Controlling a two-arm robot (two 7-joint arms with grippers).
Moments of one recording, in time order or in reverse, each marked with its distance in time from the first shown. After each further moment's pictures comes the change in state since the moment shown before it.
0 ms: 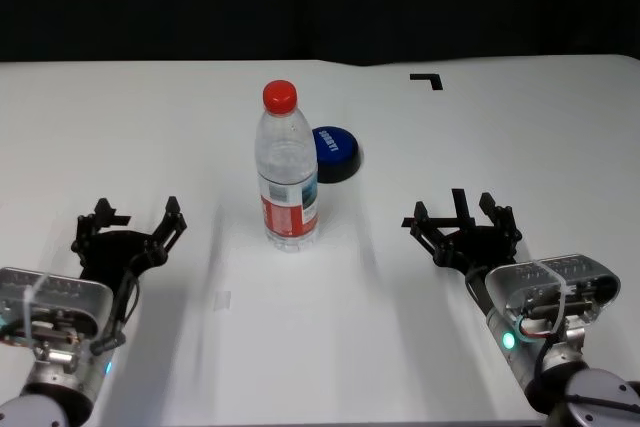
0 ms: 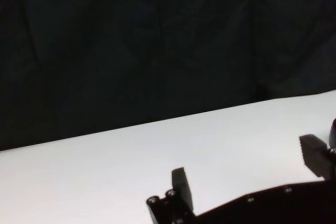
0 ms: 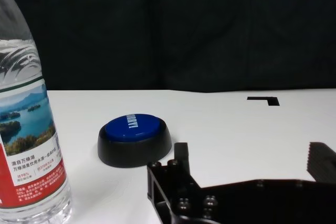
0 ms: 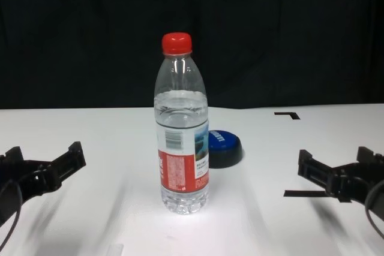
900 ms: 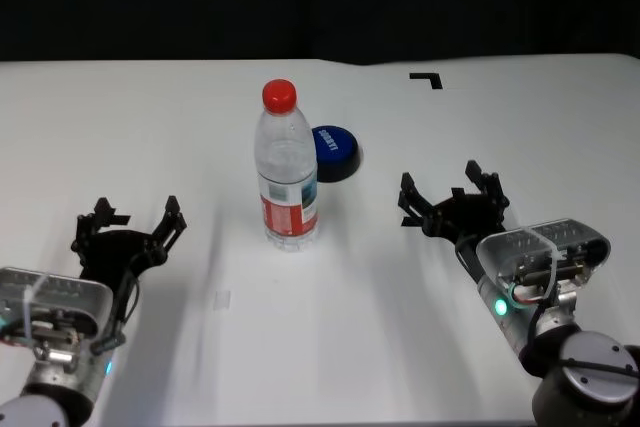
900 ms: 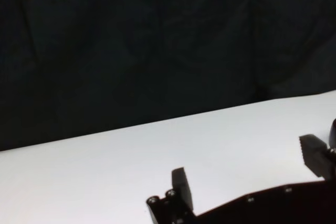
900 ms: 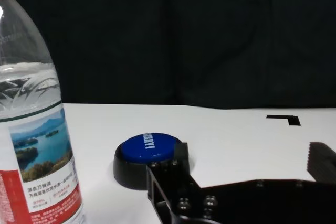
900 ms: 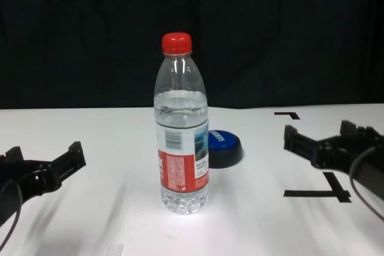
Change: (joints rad) left arm 0.000 0.000 0.000 0.000 0.000 -0.001 0.000; right arm 0.069 -0.036 0.028 0.034 -0.041 0.010 0.082
